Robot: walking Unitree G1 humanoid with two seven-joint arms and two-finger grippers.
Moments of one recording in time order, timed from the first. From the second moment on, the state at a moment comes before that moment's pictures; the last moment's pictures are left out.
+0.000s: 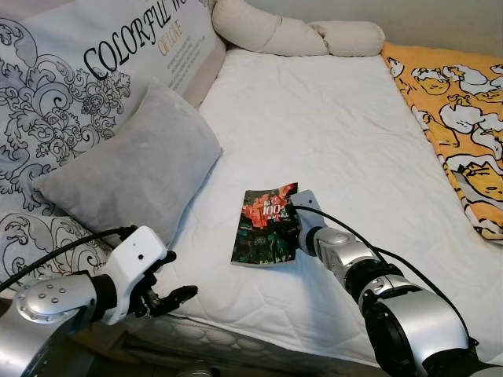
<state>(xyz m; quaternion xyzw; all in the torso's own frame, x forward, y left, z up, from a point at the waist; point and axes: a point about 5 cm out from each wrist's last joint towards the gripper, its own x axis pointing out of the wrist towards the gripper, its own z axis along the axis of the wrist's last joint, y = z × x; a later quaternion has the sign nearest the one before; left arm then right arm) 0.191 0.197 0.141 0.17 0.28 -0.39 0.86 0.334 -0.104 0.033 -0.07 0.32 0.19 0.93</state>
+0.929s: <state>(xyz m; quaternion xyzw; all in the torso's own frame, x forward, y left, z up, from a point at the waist) 0.256 0.173 0.118 0.07 0.14 -0.14 0.98 0.306 -0.147 0.050 0.07 0.13 0.08 0.99</state>
